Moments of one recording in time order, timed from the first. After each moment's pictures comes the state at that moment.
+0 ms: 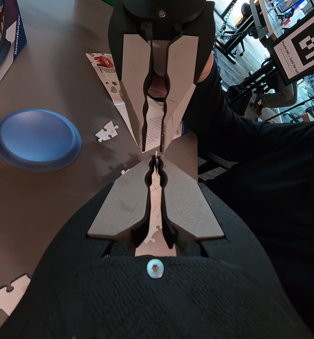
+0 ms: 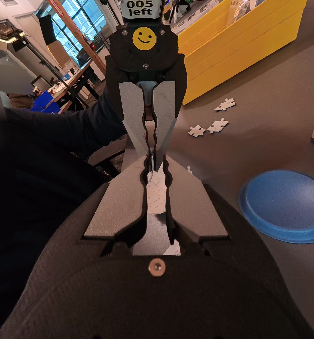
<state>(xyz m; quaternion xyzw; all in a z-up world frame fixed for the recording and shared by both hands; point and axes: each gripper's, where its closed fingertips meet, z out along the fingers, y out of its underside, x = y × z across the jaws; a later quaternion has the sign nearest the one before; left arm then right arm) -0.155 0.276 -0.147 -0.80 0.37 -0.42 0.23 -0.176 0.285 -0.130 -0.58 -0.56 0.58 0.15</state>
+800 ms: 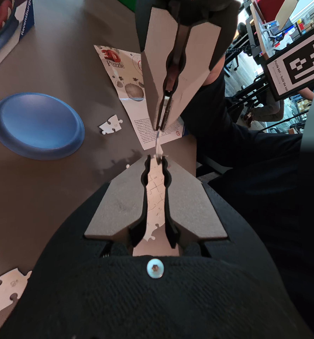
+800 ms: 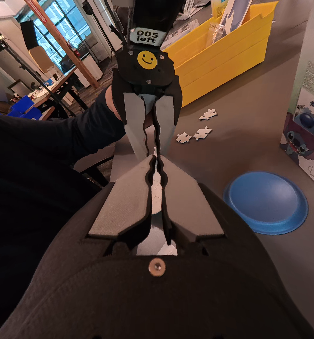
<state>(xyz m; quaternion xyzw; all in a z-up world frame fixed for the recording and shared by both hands) -0.164 0.280 -0.154 -0.81 0.33 -0.44 0.22 -0.174 0.298 -0.124 -0.59 -0.55 0.56 0.20</state>
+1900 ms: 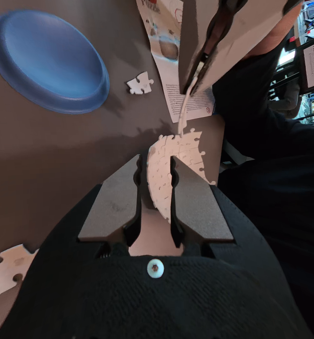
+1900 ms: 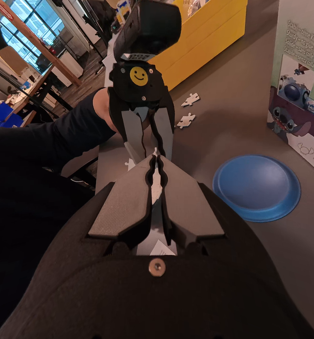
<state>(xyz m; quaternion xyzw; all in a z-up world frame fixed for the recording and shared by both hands) -0.185 0.279 -0.216 -0.85 0.30 -0.41 0.15 -0.185 0.313 -0.152 -0.64 -0.52 0.53 0.19</state>
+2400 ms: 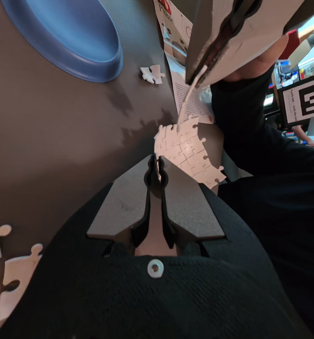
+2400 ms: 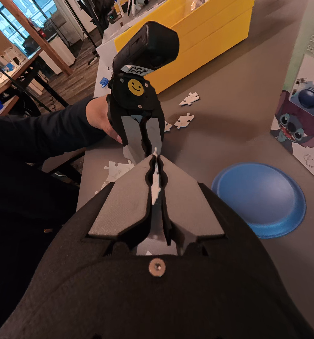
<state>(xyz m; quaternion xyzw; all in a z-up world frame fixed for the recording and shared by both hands) -0.191 0.269 -0.235 -0.85 0.22 -0.45 0.19 -0.200 0.306 -0.168 -0.62 -0.55 0.51 0.22</state>
